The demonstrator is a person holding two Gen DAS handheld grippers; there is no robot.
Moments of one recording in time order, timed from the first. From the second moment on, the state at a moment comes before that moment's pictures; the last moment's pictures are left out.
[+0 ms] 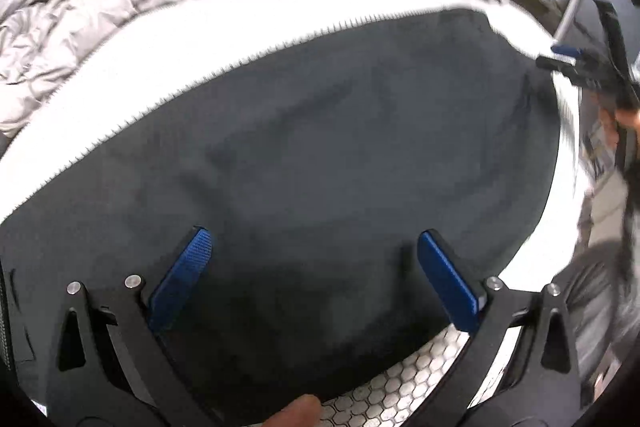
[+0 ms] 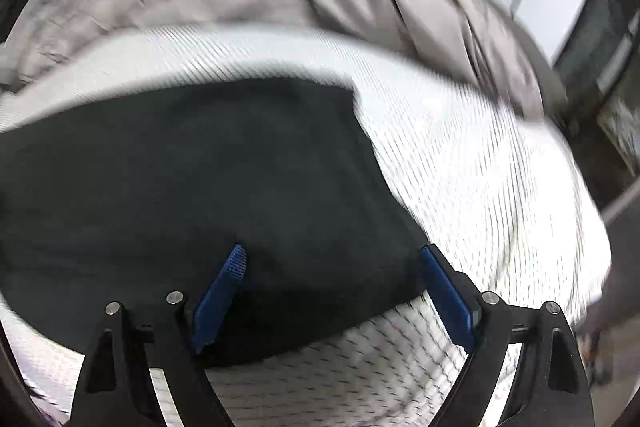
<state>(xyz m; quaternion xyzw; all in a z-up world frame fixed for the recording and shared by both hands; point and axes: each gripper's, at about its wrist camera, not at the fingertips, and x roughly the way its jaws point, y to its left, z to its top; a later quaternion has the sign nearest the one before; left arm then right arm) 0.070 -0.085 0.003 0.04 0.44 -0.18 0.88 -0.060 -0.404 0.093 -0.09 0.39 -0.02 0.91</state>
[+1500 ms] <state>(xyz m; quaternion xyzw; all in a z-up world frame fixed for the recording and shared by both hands) 0.133 -0.047 -0.028 0.02 0.49 -0.09 0.87 0.063 -0.420 0.033 -0.08 0.45 -0.10 0.88</state>
